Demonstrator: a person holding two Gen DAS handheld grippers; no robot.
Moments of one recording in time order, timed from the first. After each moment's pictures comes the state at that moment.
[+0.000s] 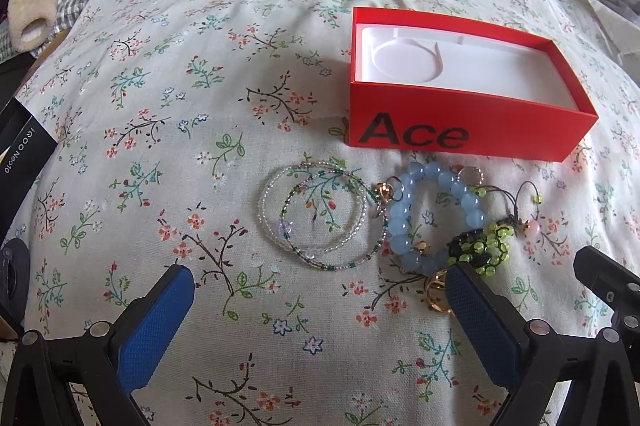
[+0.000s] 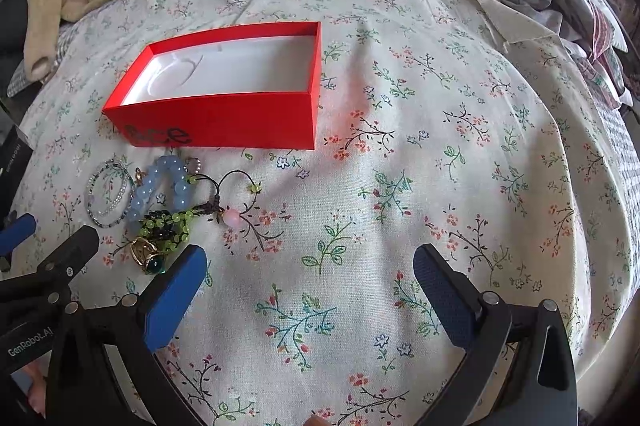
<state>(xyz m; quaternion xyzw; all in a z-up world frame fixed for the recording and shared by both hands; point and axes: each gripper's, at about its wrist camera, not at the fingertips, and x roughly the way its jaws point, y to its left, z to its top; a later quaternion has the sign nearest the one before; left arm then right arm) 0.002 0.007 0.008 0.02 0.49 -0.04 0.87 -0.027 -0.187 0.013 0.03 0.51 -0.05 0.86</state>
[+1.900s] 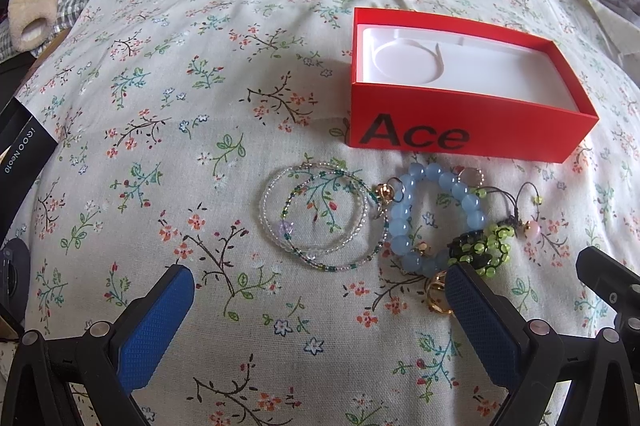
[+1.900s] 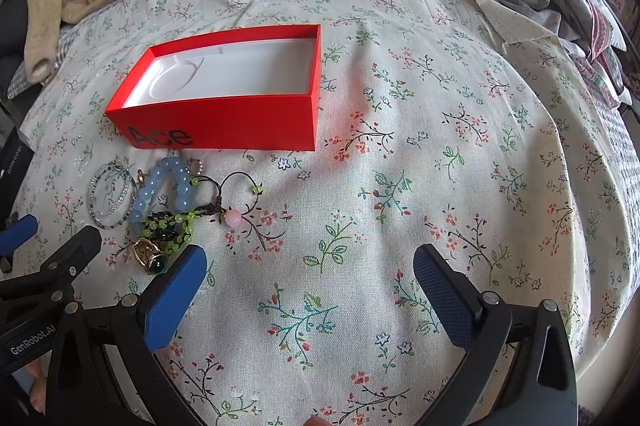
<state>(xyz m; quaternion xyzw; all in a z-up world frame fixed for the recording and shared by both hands) 0.002 0.008 0.008 0.02 0.49 -0.04 0.87 -0.028 -0.187 0.014 0.03 0.51 -0.05 0.86</state>
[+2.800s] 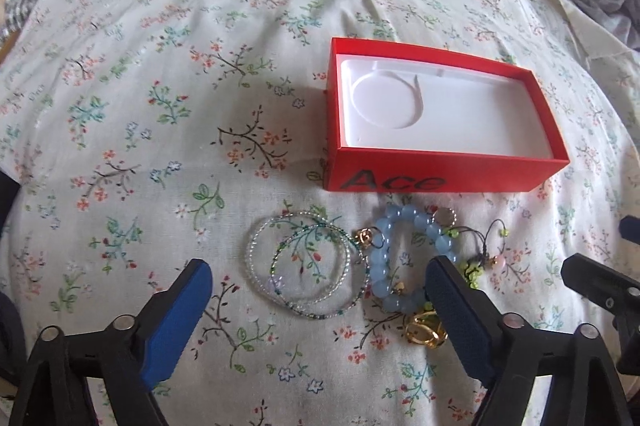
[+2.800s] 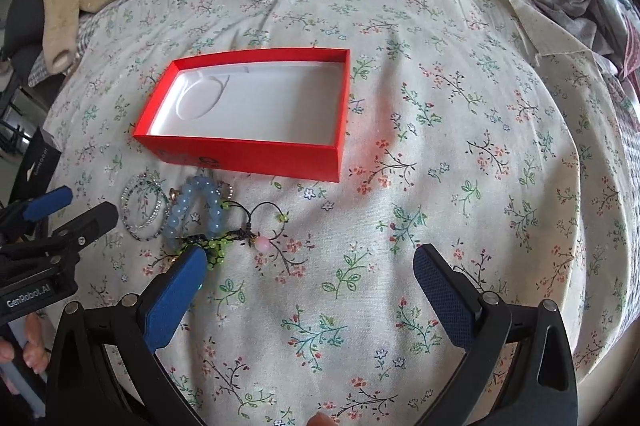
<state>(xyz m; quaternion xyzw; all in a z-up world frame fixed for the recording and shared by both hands) 0.052 0.021 0.029 -0.01 0.54 -0.12 0.83 0.008 -0.189 0.045 0.04 0.55 0.01 0.83</state>
